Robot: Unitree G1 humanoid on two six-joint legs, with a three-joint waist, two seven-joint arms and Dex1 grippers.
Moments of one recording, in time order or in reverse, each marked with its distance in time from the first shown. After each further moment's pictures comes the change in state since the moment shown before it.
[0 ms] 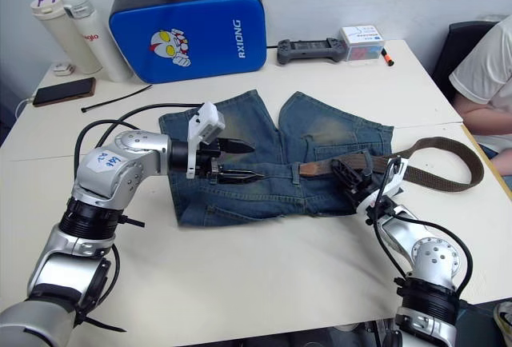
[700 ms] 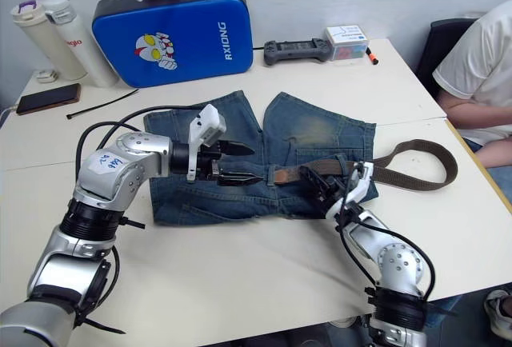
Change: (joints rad) left arm 0.007 0.000 -0.009 0.000 0.009 -0.004 0.000; right arm 0.073 0.150 0.129 -0.154 -0.072 -0.034 -0.002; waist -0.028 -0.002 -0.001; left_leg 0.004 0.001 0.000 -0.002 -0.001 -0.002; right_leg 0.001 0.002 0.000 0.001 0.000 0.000
